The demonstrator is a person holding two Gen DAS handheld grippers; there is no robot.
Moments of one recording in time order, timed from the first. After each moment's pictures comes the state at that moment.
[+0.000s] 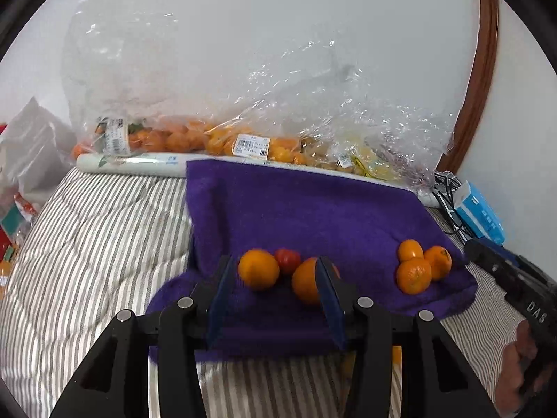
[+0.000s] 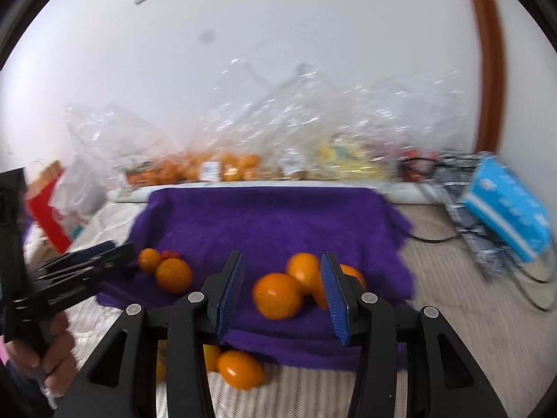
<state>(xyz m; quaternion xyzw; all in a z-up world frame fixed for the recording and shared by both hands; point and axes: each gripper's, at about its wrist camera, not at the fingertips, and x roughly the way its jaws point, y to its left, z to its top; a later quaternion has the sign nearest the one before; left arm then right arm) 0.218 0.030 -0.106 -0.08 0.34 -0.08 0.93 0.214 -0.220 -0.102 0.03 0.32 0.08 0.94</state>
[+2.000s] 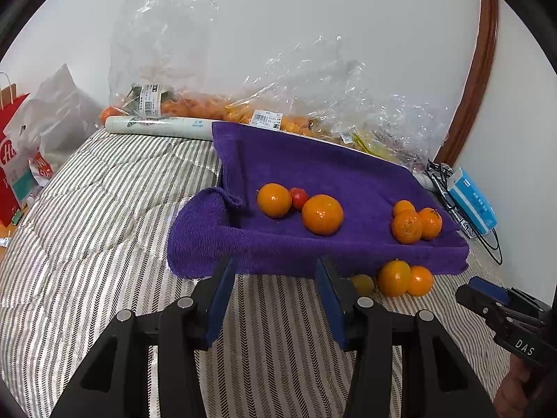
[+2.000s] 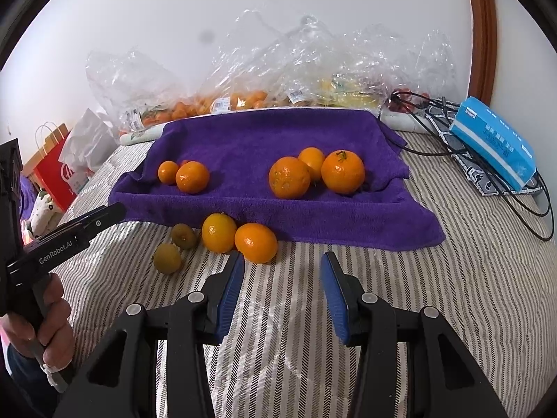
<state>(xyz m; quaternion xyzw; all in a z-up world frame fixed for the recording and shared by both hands) 0.161 0.041 -0.130 -0.10 0.34 -0.07 0.93 0.144 -0.216 -0.139 0.03 0.40 0.09 0.91</state>
